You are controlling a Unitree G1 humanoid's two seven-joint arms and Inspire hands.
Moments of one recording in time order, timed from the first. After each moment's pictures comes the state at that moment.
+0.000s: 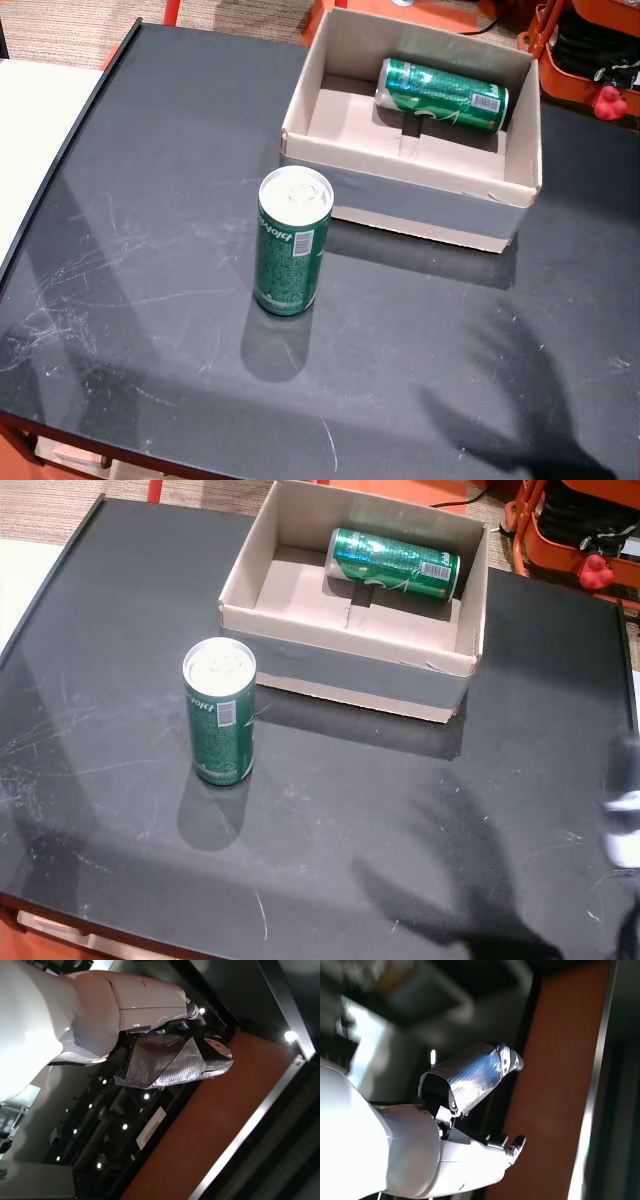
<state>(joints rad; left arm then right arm) 0.08 -0.11 0.41 0.01 -1.25 -0.38 -1.01 -0.17 -0.05 -0.41 0.38 0.59 -1.56 0.46</state>
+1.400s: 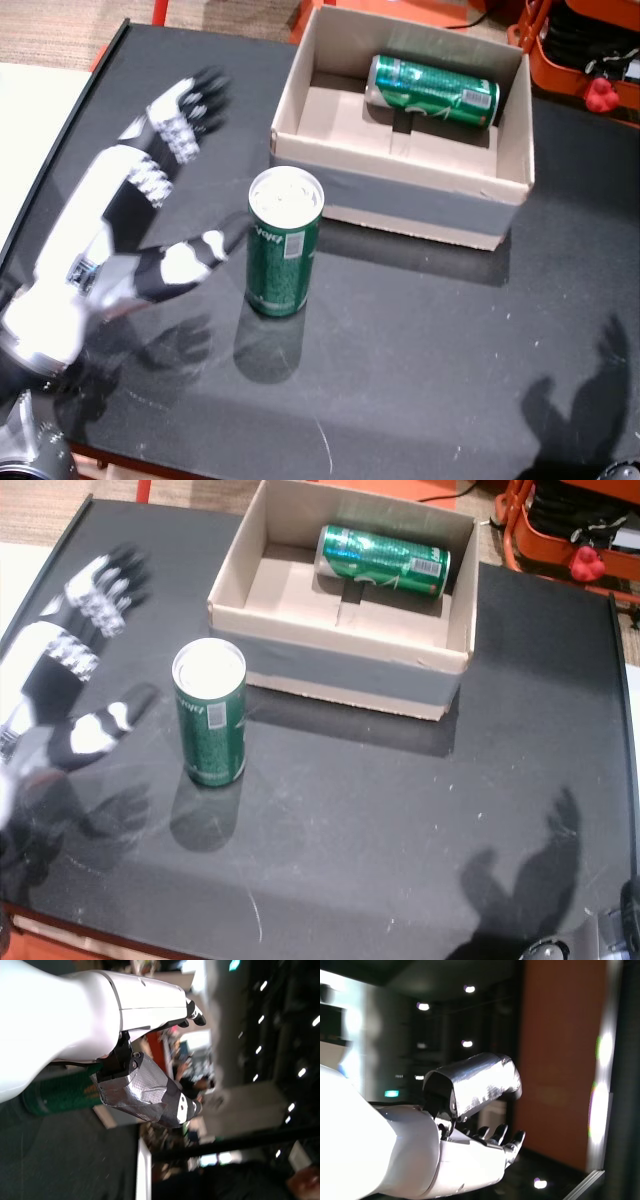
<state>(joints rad) -0.57 0.14 0.24 1.08 -0.32 -0.94 -1.01 -0.38 -0.08 -0.29 0.71 0.67 -1.57 0.24</state>
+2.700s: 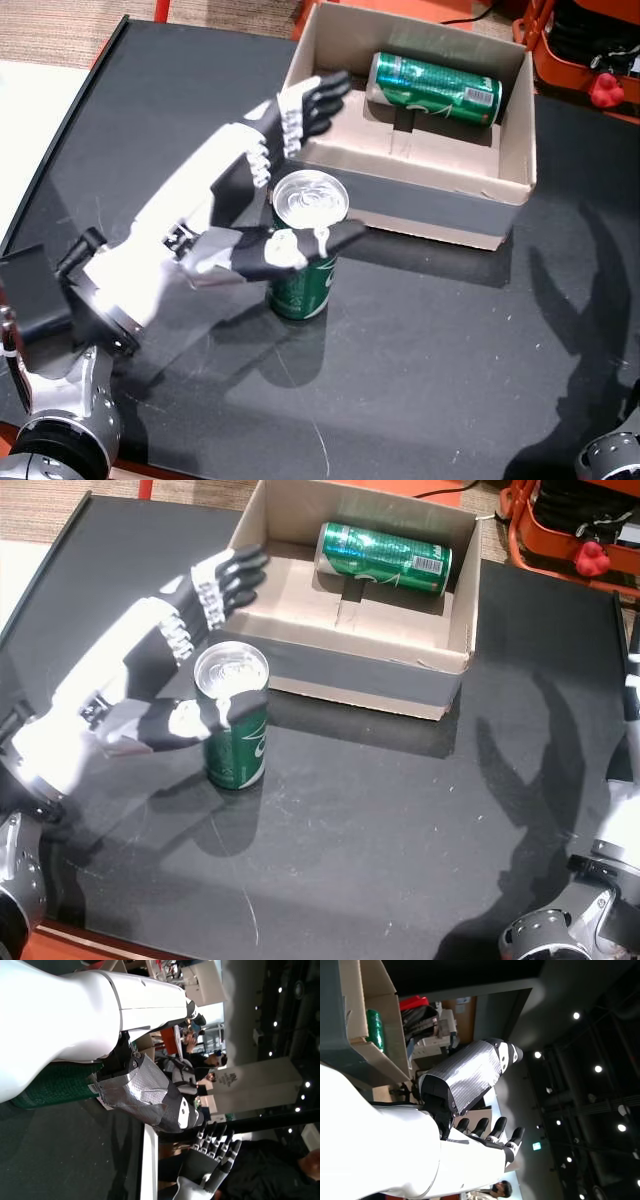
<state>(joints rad) -0.70 0.10 0.21 1.20 -0.24 -0.96 -0.94 -0.59 -0.09 -0.65 1.18 0.75 -1.07 0.76</state>
